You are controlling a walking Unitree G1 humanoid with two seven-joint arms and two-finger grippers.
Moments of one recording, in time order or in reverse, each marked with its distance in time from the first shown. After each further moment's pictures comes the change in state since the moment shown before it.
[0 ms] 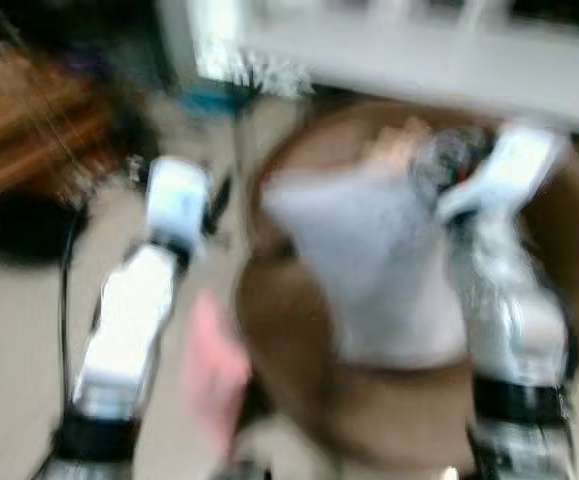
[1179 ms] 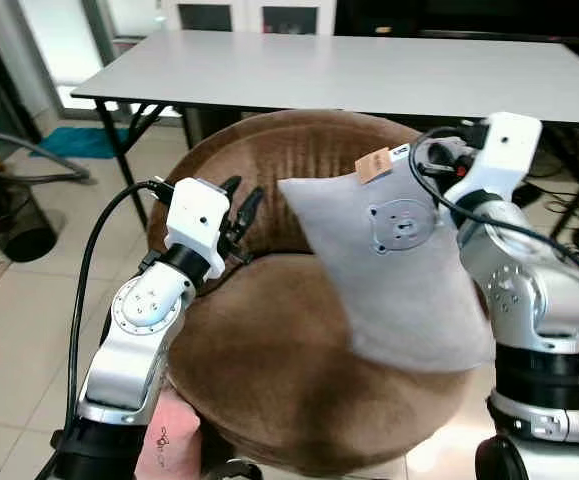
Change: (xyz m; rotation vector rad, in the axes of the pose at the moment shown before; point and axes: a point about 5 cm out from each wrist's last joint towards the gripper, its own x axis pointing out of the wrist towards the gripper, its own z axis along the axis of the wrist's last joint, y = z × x) left arm -0.009 -0.013 0.004 -0.020 -0.022 -0.166; right arm 0.015 0.005 0.015 -0.076 0.145 0.123
